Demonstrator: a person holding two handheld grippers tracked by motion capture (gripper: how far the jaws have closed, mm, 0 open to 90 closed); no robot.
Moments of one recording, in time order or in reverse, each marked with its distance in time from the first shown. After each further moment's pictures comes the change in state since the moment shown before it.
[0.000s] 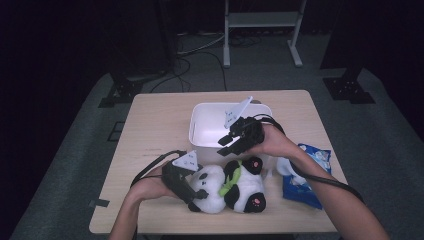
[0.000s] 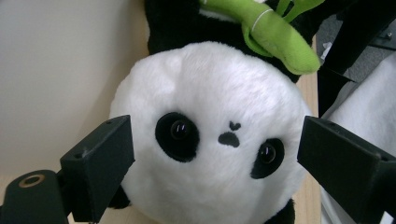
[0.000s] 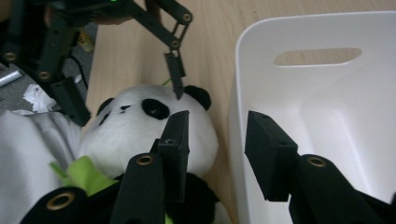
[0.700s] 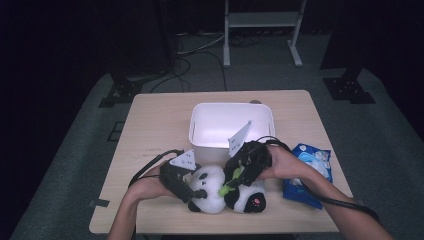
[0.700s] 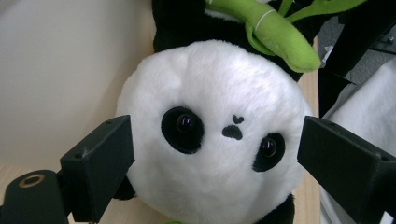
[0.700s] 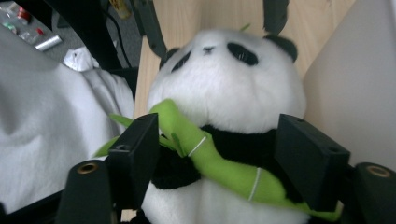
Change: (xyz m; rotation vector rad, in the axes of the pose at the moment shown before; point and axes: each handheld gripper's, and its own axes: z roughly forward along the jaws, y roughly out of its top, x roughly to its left) left arm 0.000 -0.002 -0.003 -0.011 0.005 -0.016; right arm 0.047 -0.030 0.015 0.119 0.116 -0.034
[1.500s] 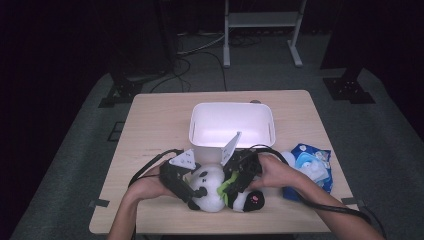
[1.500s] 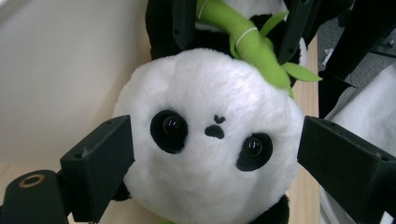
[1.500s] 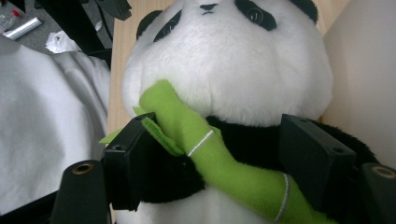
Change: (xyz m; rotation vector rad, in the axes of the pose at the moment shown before) left arm 0.000 0.001 -0.001 -0.003 0.002 0.002; right arm -0.006 -0.006 0.039 0.084 -0.026 0.036
